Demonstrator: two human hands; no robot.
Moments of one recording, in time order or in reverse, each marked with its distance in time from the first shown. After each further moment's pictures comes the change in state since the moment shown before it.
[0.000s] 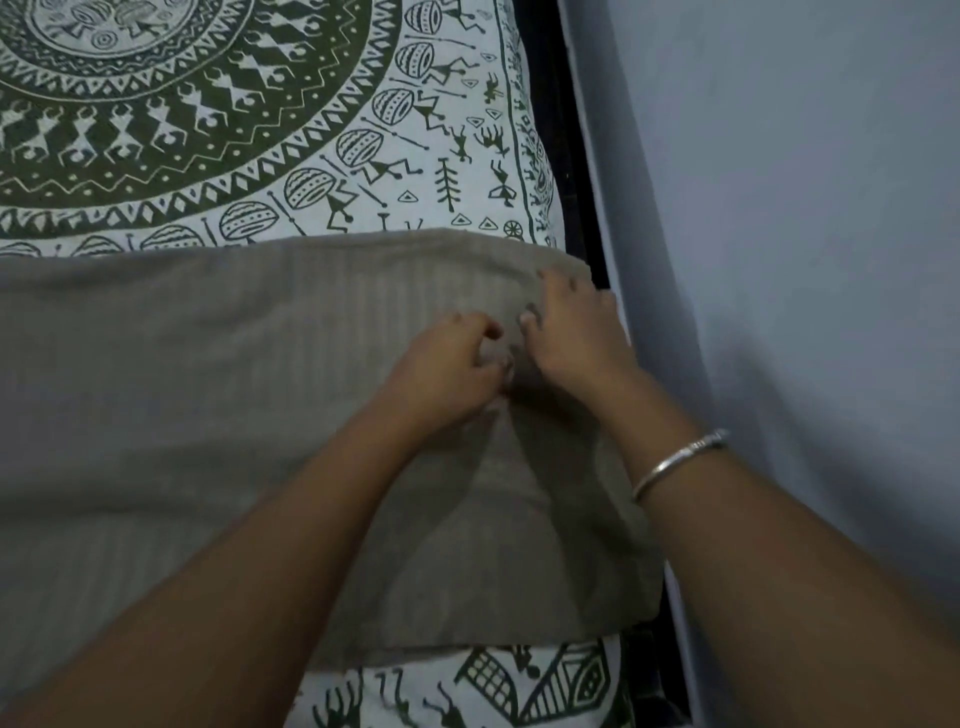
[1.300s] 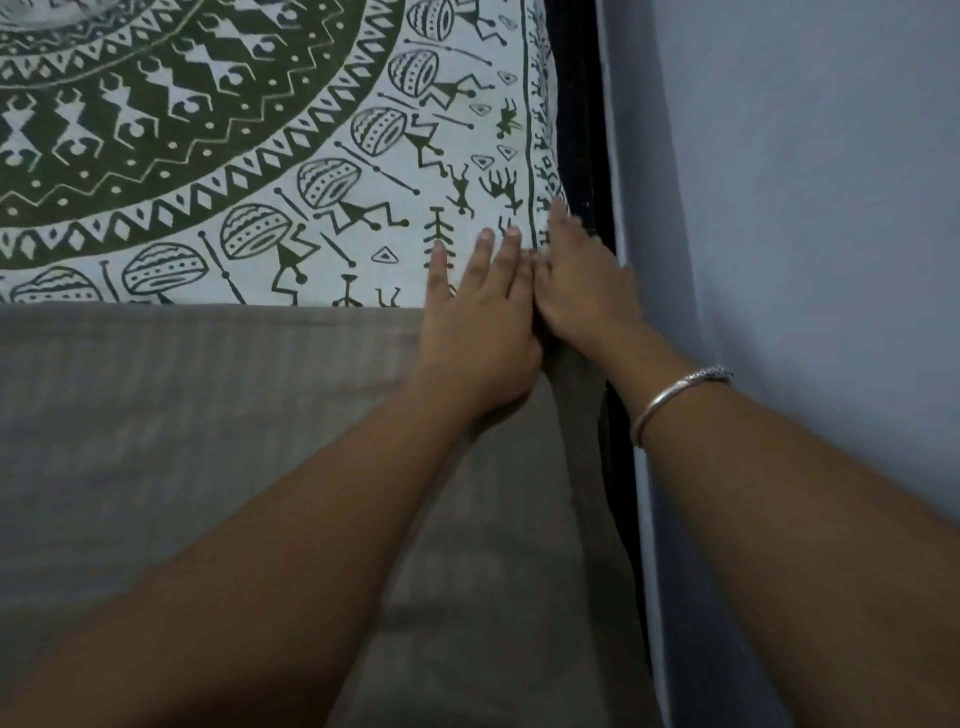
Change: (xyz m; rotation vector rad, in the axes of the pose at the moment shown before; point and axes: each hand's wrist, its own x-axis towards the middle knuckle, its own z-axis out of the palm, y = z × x) left_hand 0.169 -0.003 0.024 0.563 0.167 0.092; right_hand 0.186 0.031 0.011 0.006 -0.002 -0.108
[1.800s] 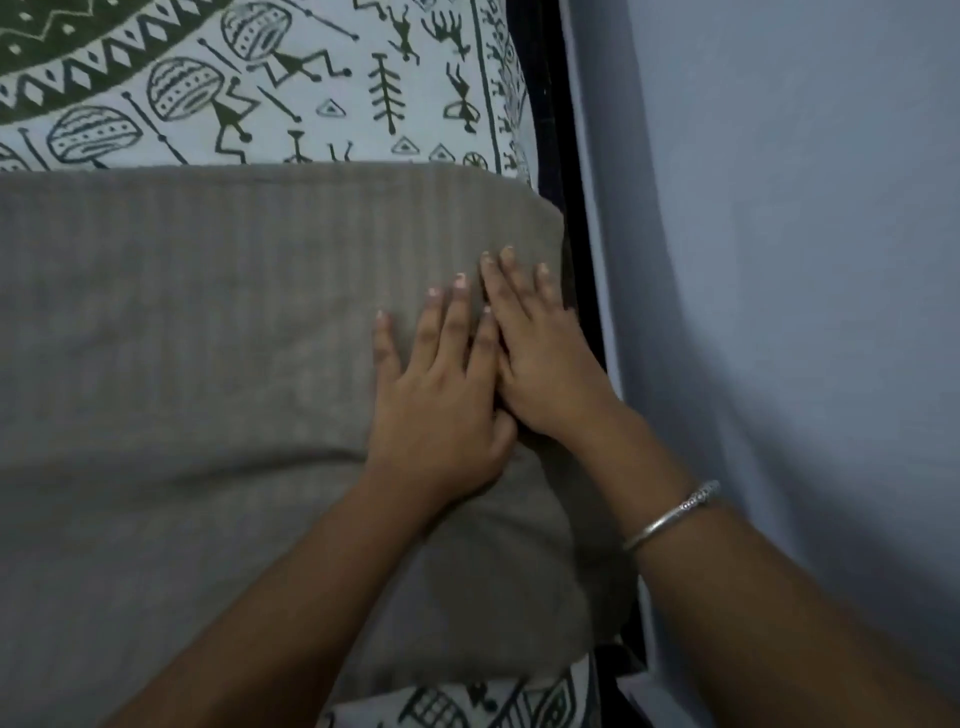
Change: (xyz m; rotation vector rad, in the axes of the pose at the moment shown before) left_hand -0.171 0.029 0.033 -0.053 0.017 0.074; right_hand -0.189 -0.006 0.042 0.036 -0.136 -0.088
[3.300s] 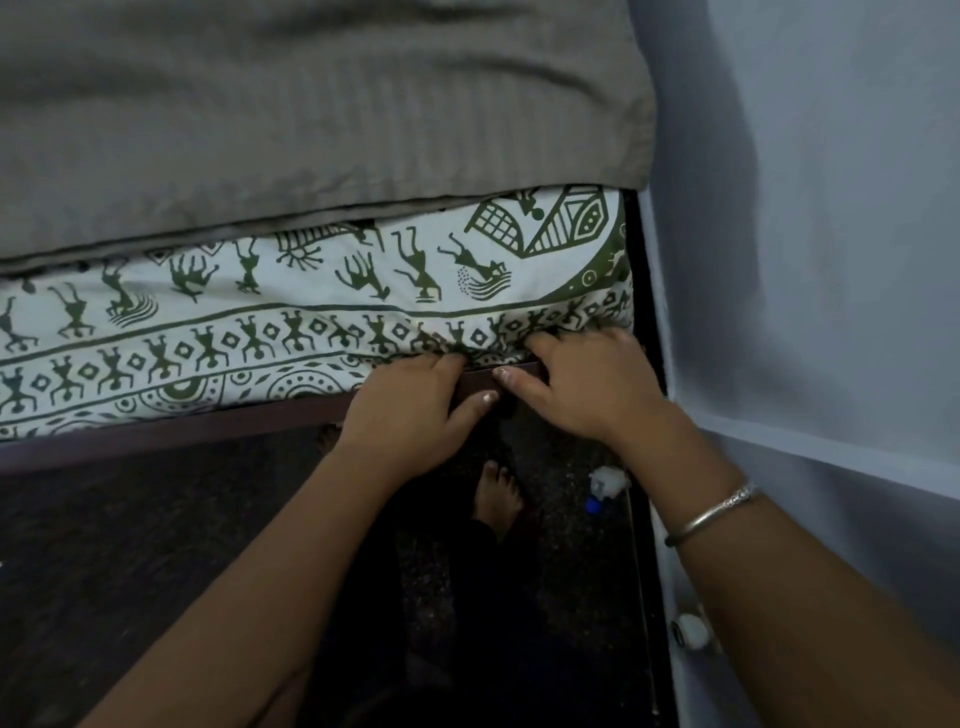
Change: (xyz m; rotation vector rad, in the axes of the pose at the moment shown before) left_hand -0.340 0.001 0.017 -0.129 -0.383 0.051; right_hand -0.331 -0.074 0.122 -0.305 -0.297 0.129
